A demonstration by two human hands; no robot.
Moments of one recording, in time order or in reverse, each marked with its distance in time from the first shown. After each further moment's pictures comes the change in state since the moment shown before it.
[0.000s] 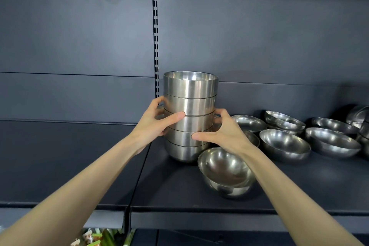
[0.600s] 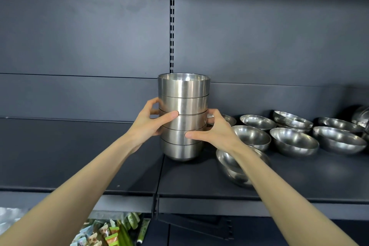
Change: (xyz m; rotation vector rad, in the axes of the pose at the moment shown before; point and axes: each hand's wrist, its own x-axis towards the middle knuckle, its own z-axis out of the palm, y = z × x) left_hand -0.034 0.003 -0.054 -0.002 0.053 0.010; right_hand -0.007 -0.024 0.054 0.013 -0.010 -0.007
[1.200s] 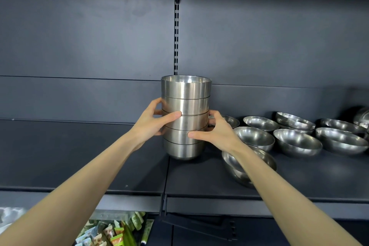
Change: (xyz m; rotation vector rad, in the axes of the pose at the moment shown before) left_hand 0.003 0.005 -0.012 0.011 -0.039 -0.015; right_hand 0.002 -0.005 0.010 0.006 0.004 0.013
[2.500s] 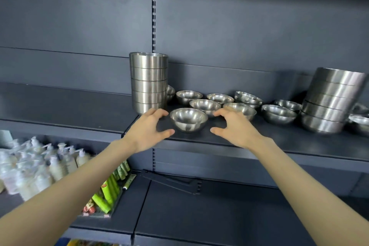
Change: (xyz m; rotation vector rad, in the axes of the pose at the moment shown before) left_hand -0.145 0.019 0.153 0.892 0.051 0.139; right_hand -0.162 0.030 -0.168 -0.676 -0.081 -0.208
